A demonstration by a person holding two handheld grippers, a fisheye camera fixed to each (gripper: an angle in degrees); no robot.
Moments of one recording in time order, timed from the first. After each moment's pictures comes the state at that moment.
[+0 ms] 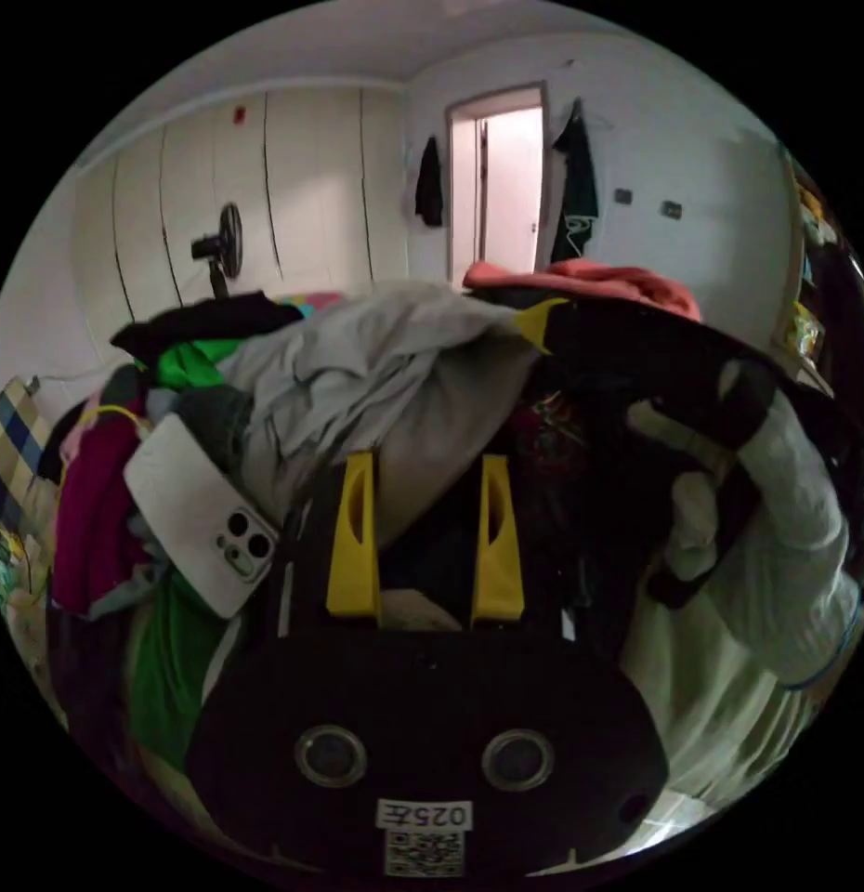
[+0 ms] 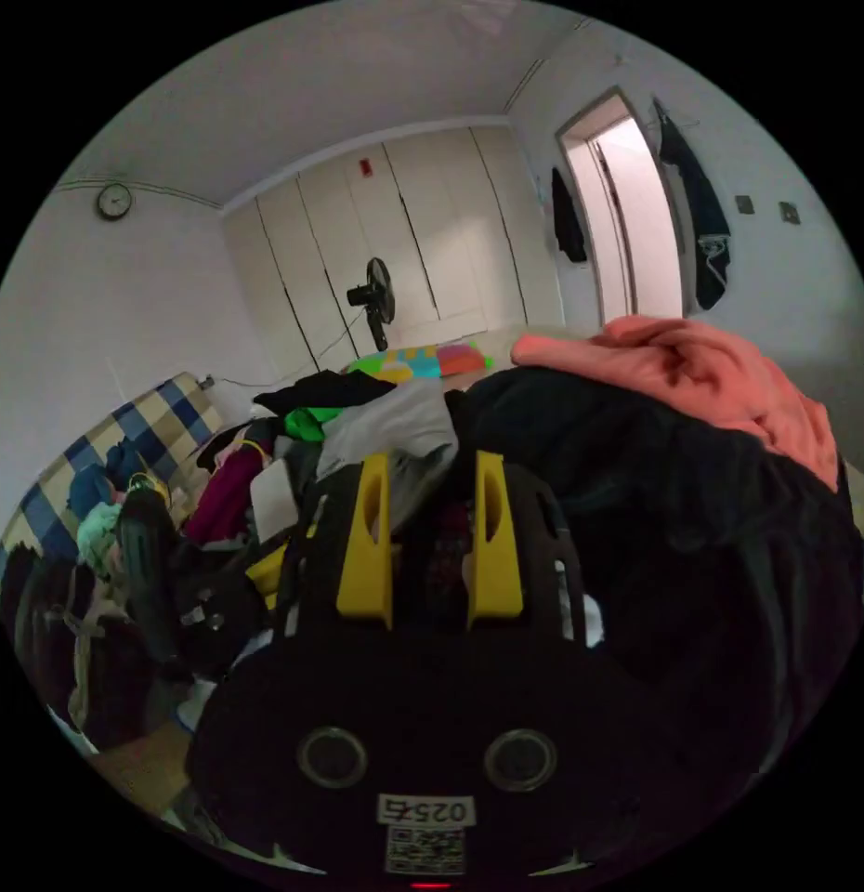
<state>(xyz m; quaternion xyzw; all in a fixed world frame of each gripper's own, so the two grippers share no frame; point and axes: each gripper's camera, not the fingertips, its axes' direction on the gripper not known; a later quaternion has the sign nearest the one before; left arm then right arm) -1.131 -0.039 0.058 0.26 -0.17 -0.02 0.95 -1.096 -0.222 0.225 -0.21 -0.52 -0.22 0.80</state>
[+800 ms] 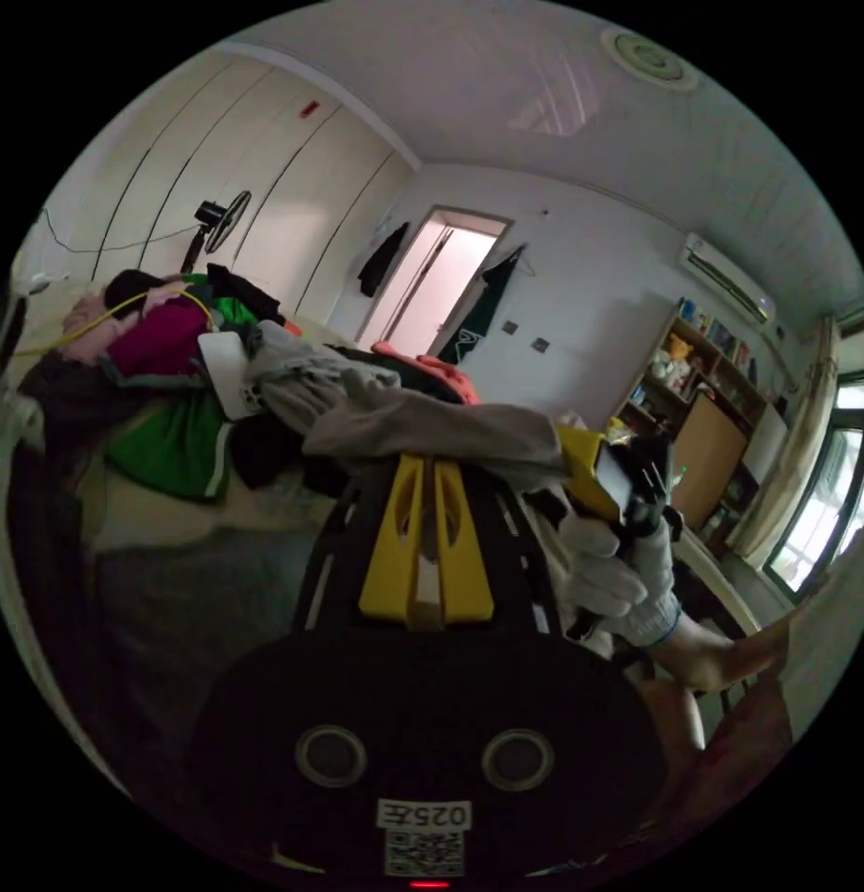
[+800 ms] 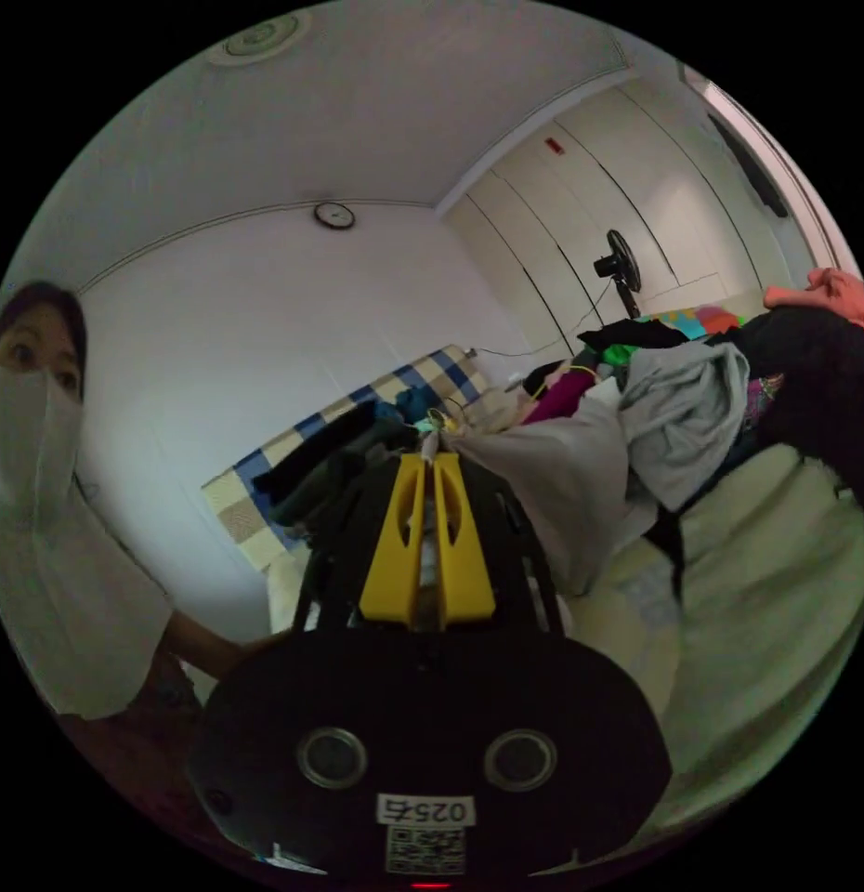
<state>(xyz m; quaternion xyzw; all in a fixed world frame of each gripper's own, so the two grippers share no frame) -1.140 0.346 -0.031 0.42 0.11 -0.02 0.90 -0.831 -0.151 0.093 -0.26 -0.80 -0.17 0.51</state>
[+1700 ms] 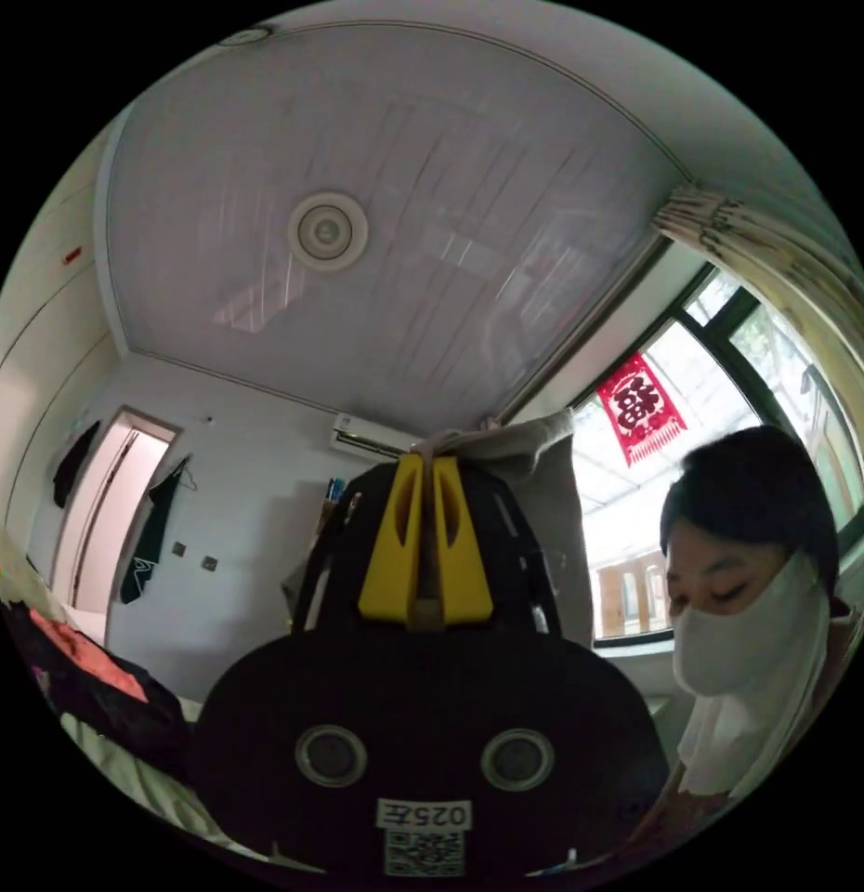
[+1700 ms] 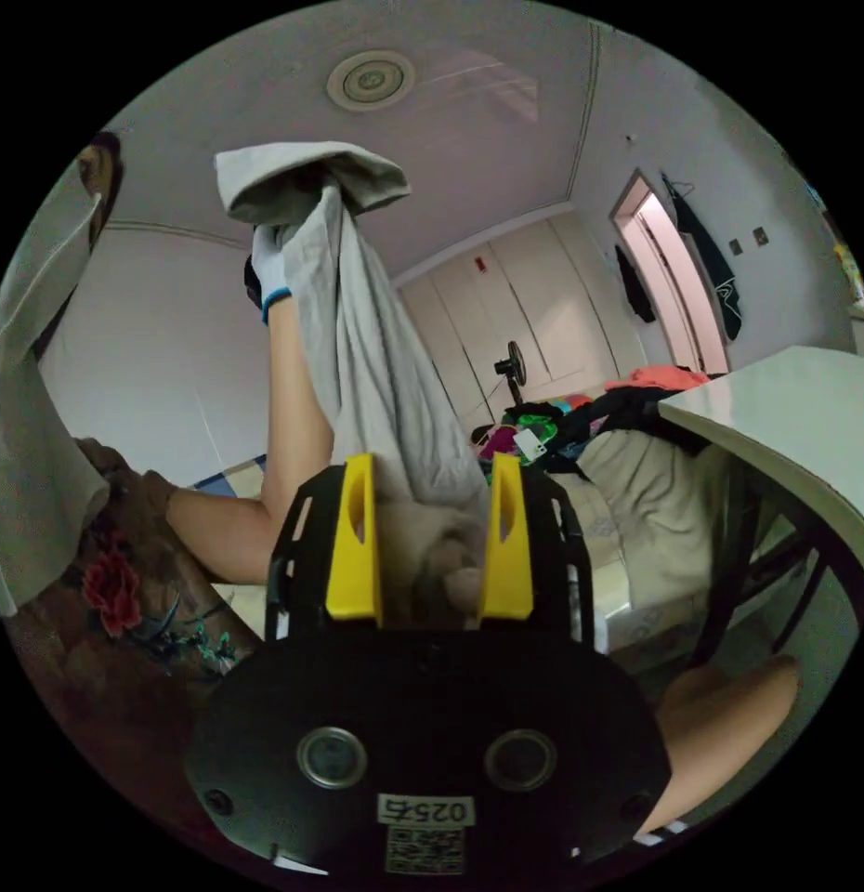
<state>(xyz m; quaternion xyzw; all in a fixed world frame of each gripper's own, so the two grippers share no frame) -0.833 0.580 -0.362 0.63 0.44 0.27 0.58 -0.358 -0.117 -0.130 -0.10 -0.67 -0.12 0.72</state>
